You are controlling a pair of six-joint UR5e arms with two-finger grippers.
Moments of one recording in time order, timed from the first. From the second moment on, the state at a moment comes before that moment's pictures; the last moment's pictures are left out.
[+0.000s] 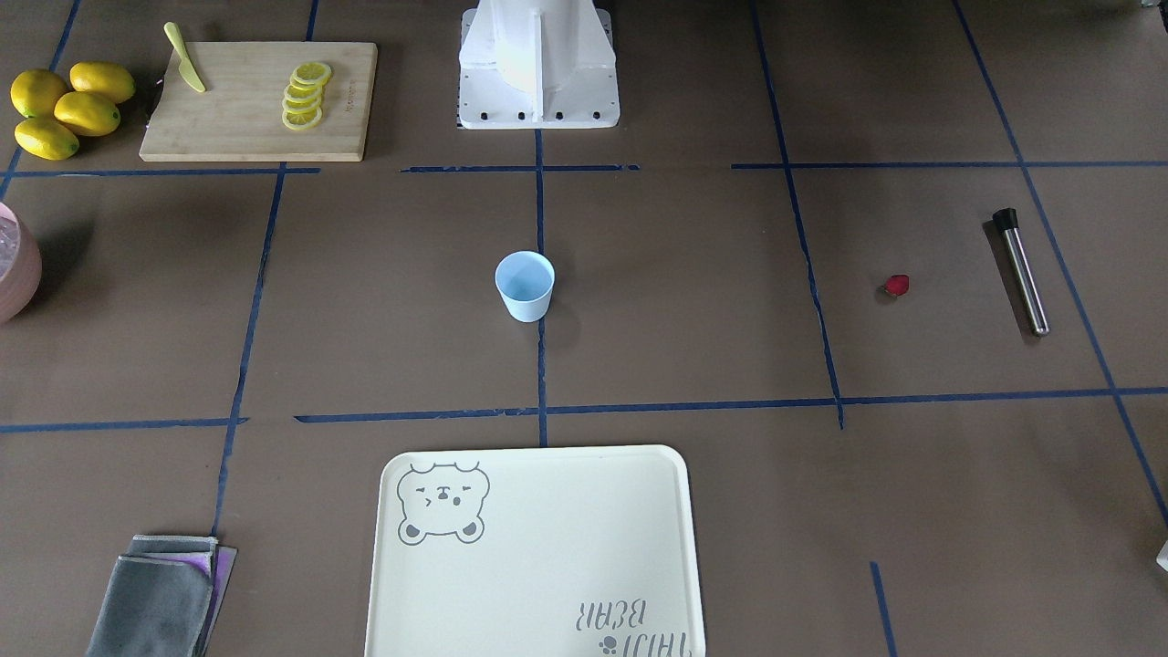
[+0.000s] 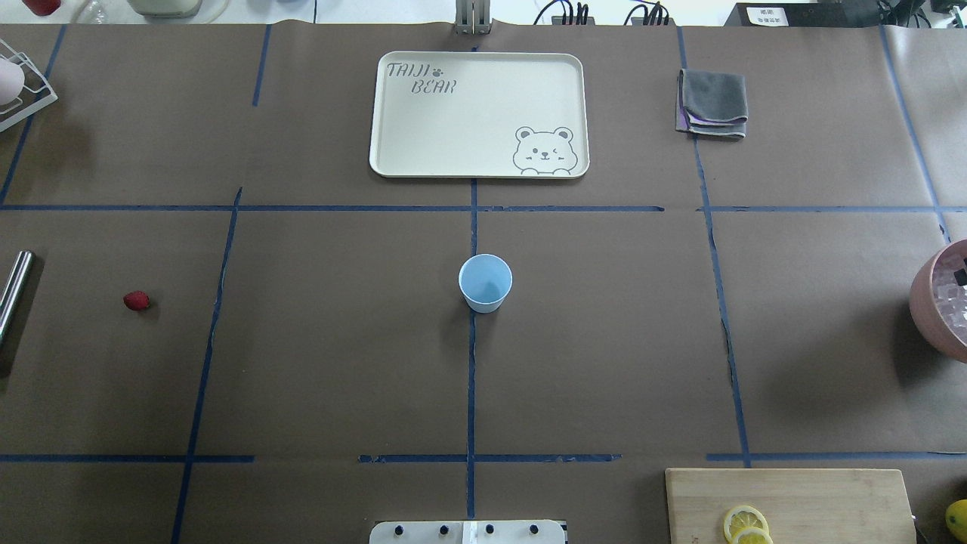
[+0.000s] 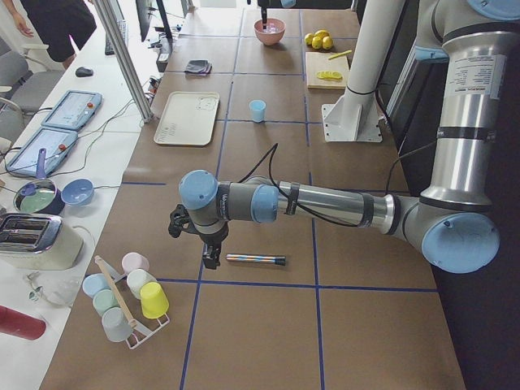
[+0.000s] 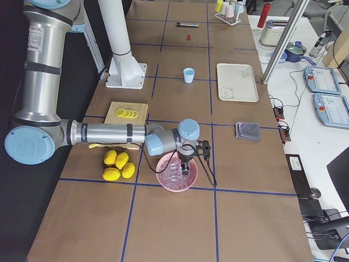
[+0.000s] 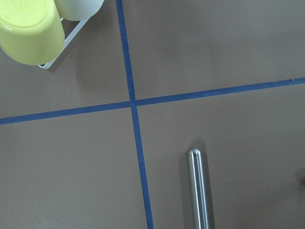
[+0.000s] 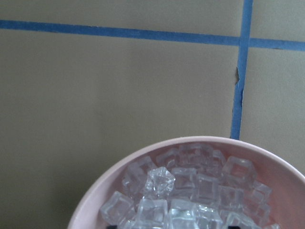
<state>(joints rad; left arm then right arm) -1.52 -1.62 -1.65 -1.48 -2.40 0.08 1.28 -1.74 1.69 -1.27 2.31 0.31</state>
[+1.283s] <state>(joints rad) -1.52 -1.62 -1.65 -1.50 -2.40 0.08 1.25 -1.76 1.68 -1.28 2.28 0.30</state>
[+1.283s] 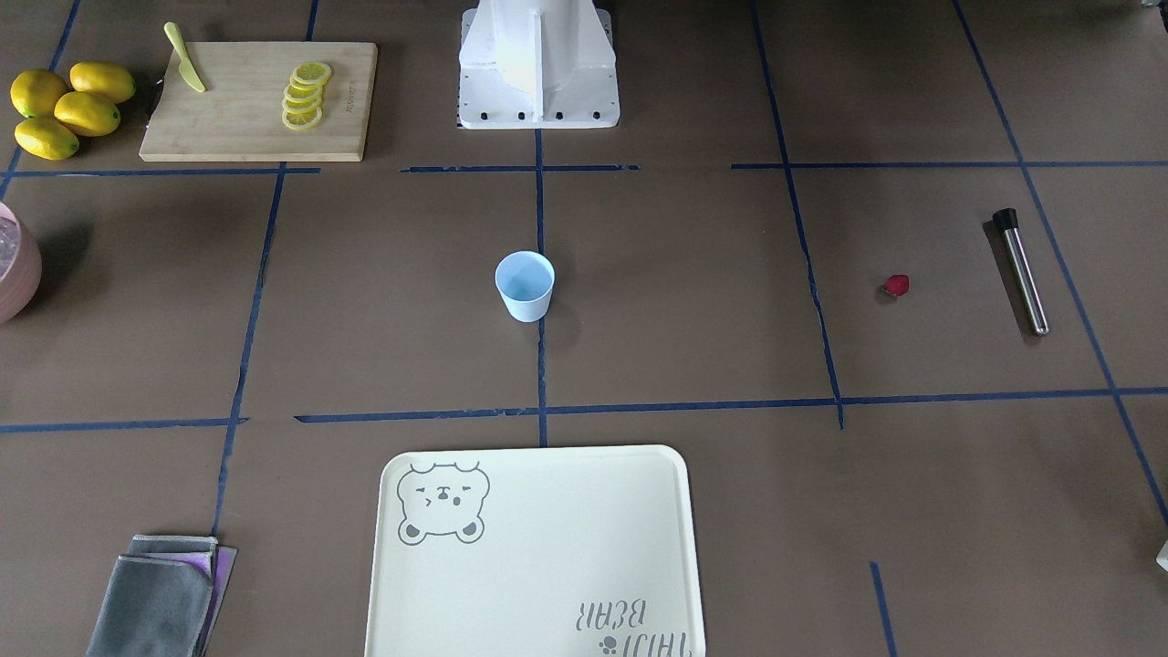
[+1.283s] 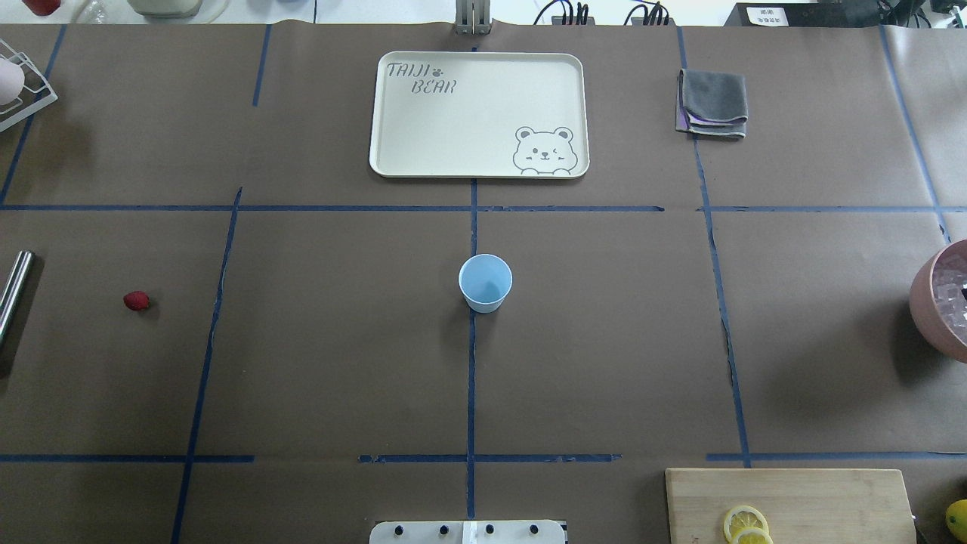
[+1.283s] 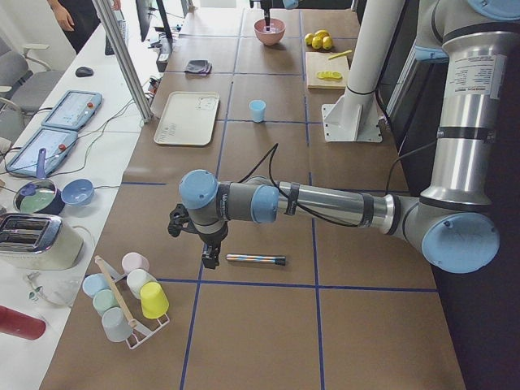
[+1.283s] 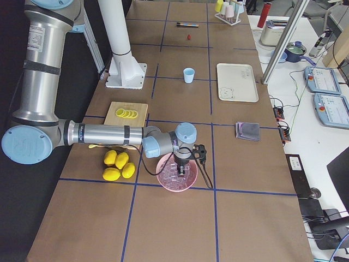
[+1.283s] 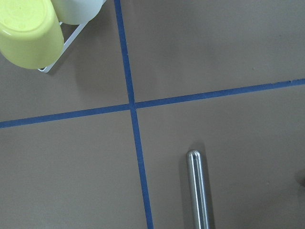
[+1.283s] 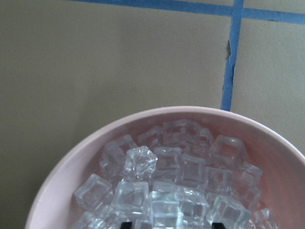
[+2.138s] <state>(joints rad) -1.52 -1.62 -1.65 -1.50 -2.40 0.08 1.25 -1.75 1.65 -1.27 2.29 0.27</state>
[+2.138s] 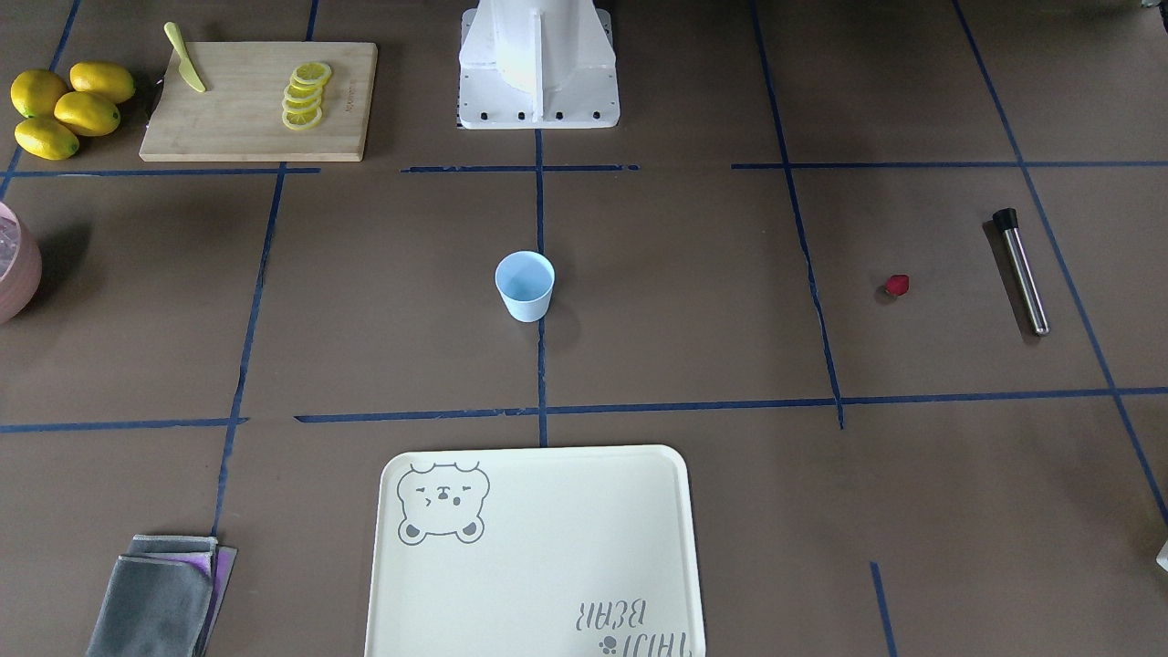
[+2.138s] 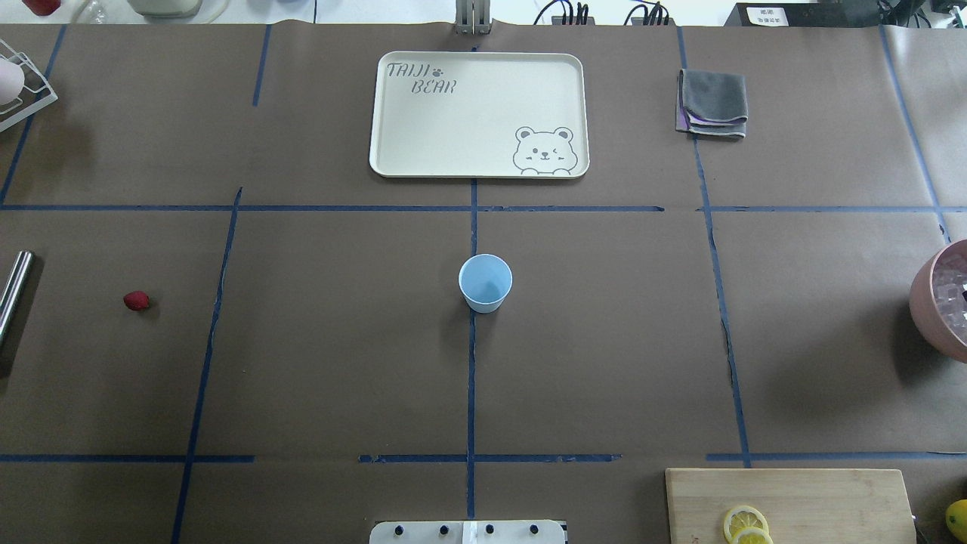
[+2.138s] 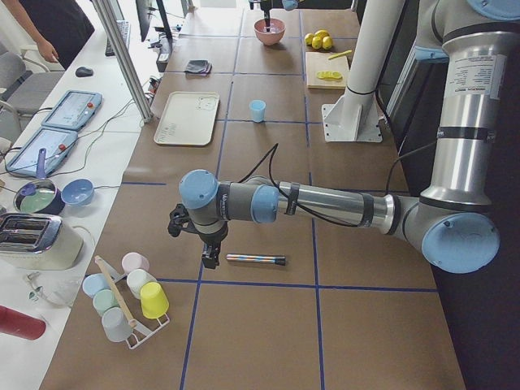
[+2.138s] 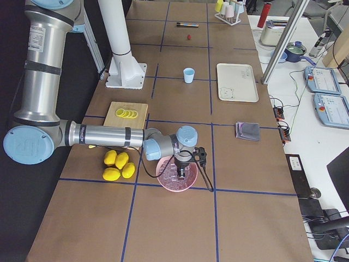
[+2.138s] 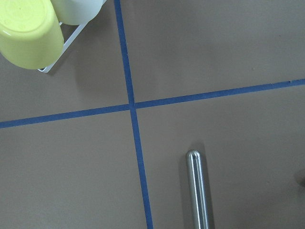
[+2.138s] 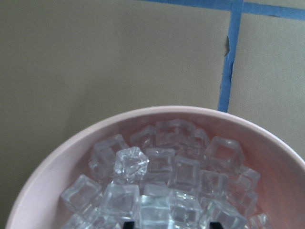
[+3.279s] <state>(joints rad) -1.52 -1.61 -1.65 -1.50 -2.41 0.08 1.26 -1.76 1.74 -1.28 2.30 0.27</state>
